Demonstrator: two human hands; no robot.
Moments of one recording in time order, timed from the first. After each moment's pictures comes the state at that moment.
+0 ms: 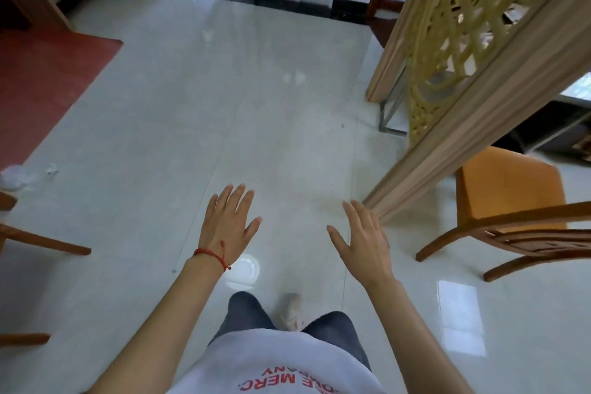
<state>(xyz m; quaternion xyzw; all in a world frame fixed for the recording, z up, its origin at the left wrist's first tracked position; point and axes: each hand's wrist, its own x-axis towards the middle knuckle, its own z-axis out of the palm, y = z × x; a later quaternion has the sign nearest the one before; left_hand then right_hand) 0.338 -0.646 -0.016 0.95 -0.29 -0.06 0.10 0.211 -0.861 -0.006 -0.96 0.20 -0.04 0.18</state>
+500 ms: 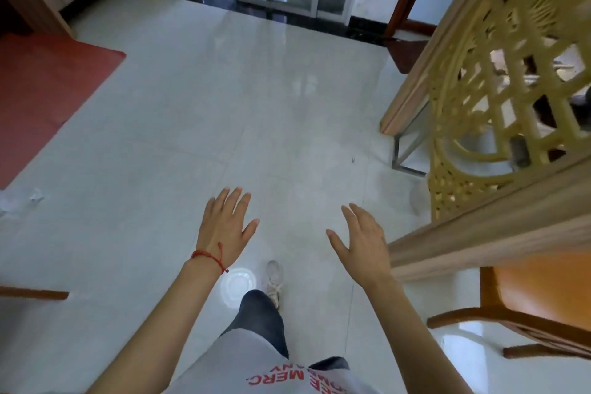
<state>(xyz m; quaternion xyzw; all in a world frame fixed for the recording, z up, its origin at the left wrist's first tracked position) 0.554 -0.733 -0.027 0.96 -0.25 -0.09 0.10 0.439 -0.962 -0.016 -0.97 0.17 0.02 0.19</state>
